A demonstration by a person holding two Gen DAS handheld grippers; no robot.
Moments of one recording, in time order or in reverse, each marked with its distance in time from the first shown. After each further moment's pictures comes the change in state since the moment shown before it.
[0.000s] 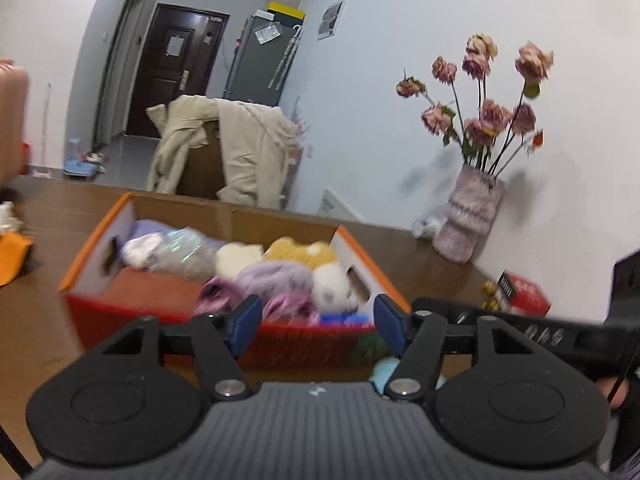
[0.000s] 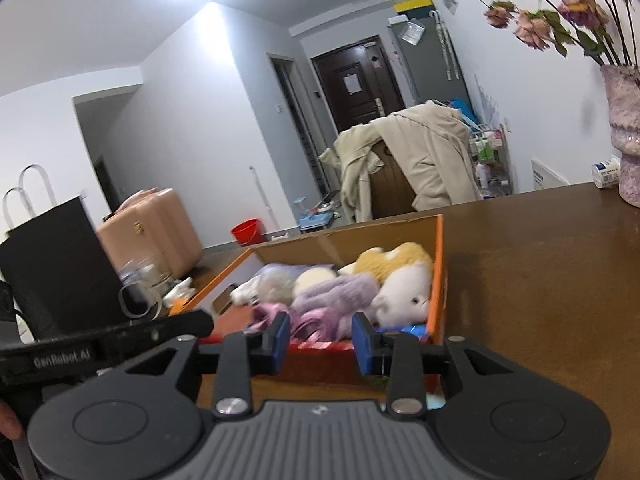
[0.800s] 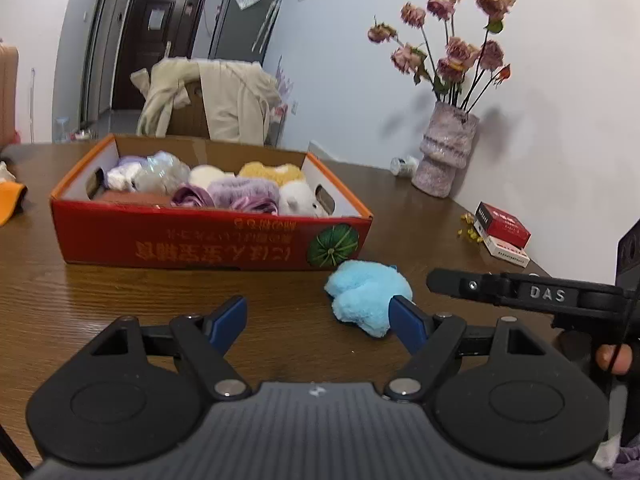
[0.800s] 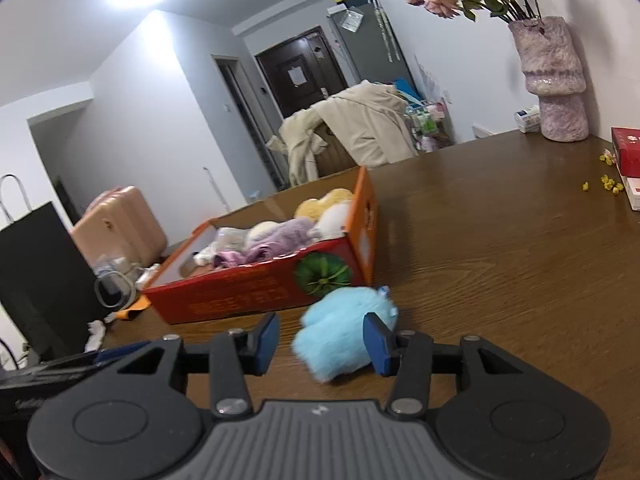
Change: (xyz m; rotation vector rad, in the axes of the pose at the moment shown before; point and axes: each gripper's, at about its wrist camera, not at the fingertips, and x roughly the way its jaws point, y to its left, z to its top) left arm -0.013 -0.032 -0.057 0.041 0.126 -0.042; right arm -0.055 -0.029 -0.060 0.131 0.020 -0.133
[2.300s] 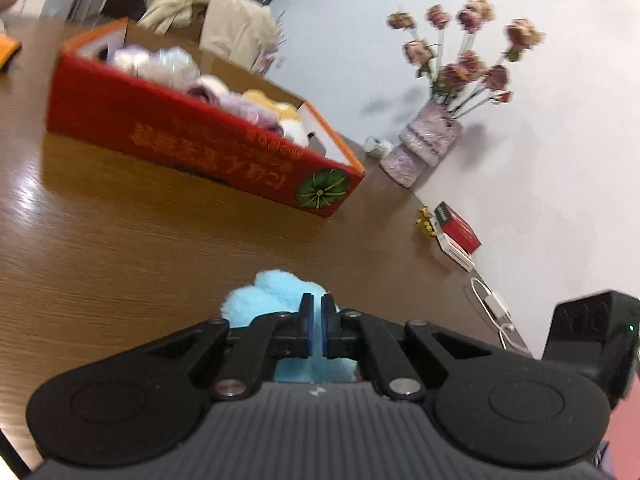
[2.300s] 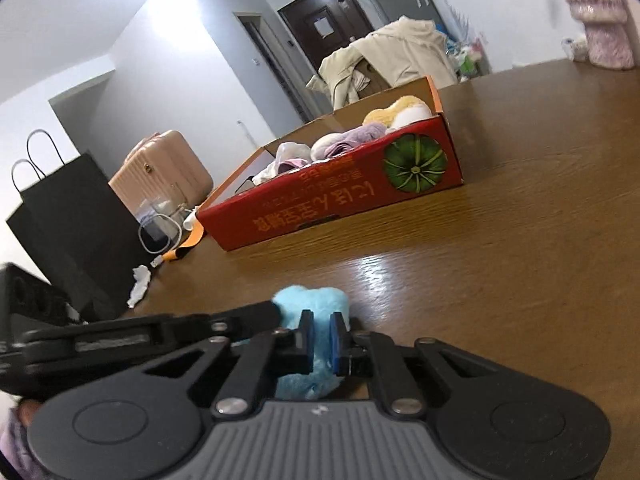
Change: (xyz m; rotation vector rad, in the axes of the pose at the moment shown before) left arm -0.010 0.057 -0.038 -0.243 0.084 -0.228; right arm 0.021 0.059 -0.060 0.033 0.149 0.112
